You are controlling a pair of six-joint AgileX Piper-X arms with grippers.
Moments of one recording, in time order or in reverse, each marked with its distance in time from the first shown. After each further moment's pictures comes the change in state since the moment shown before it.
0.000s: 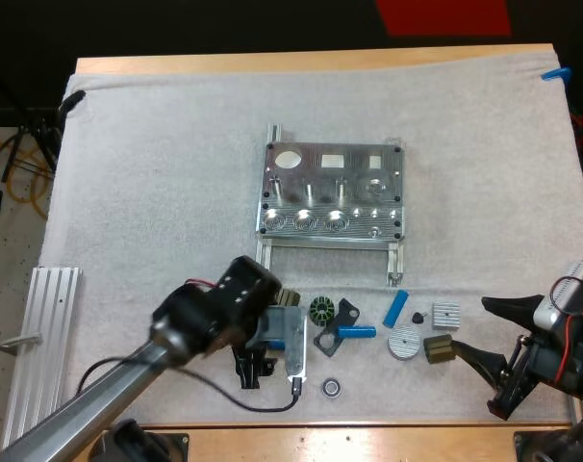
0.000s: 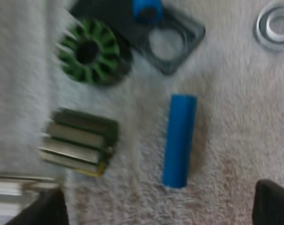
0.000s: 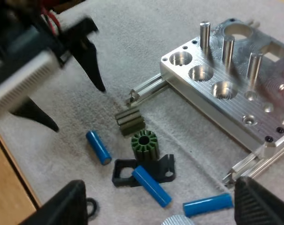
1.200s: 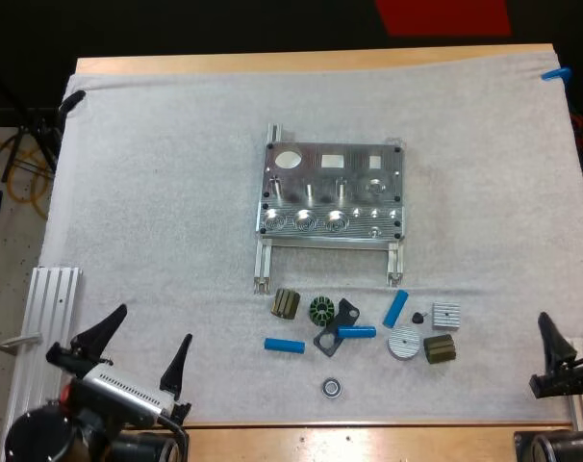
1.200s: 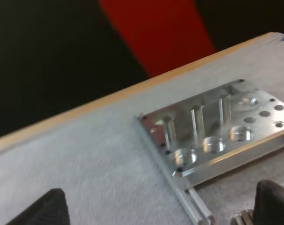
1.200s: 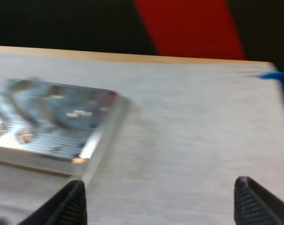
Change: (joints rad) left arm 0.588 -1.108 0.090 0.014 0.147 -0.623; right arm -0.444 -0.383 0.152 0.001 0.215 0.067
